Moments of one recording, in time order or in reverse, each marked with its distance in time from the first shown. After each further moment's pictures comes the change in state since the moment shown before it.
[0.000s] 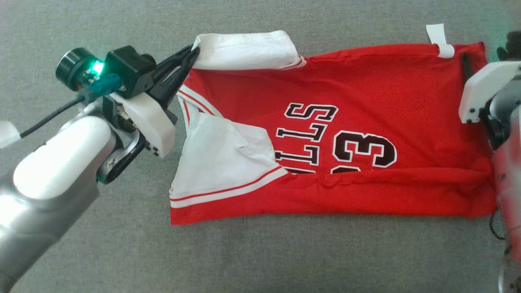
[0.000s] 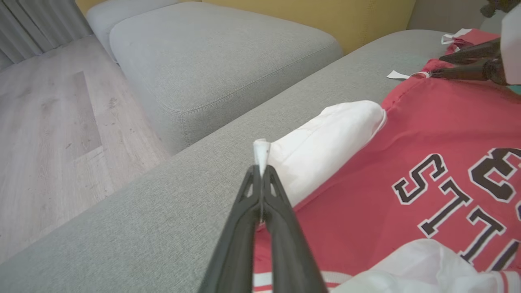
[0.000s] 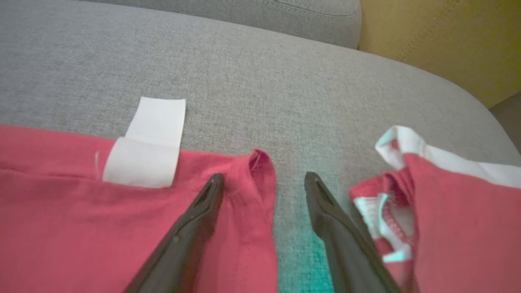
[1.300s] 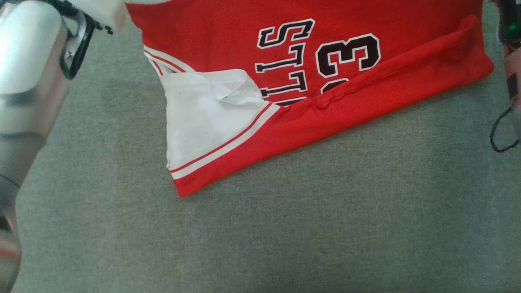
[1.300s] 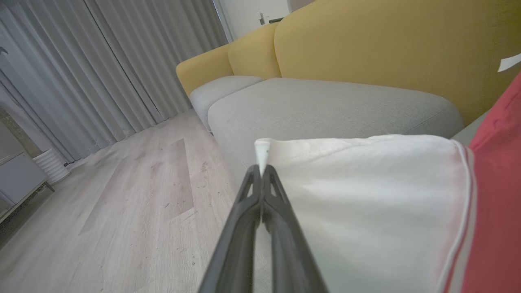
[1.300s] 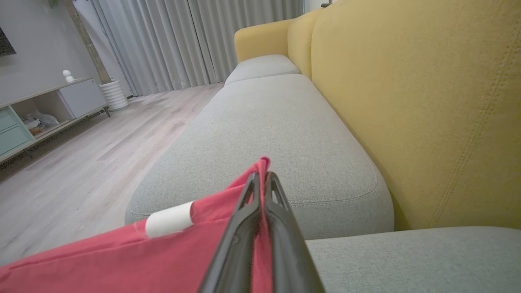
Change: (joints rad) left arm -0.344 -0.168 0.098 0.534 0.115 0.032 -0.289; right arm -0.403 -0.029 0.308 0.132 0.565 0.000 -0.373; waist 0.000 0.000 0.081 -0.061
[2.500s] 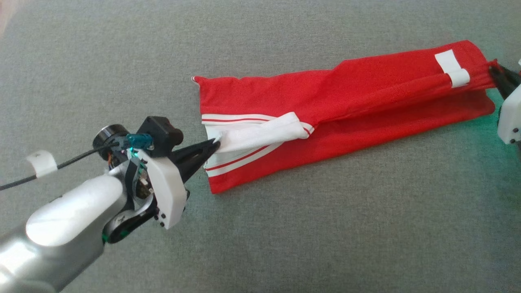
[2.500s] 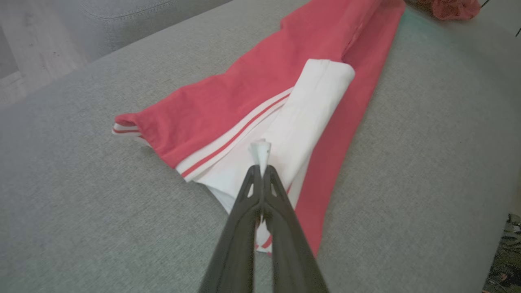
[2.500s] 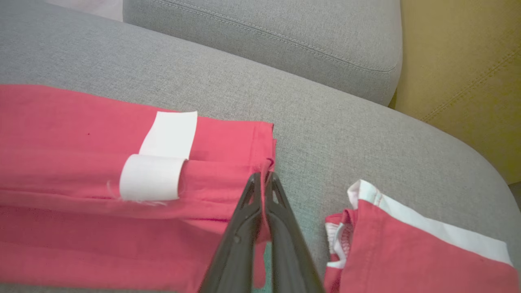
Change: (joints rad) left arm 0.493 0.237 -0.221 -0.658 -0.252 -0.109 0.459; right arm 0.339 -0.439 0.654 -0.169 0.339 0.000 0.247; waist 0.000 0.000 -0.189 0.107
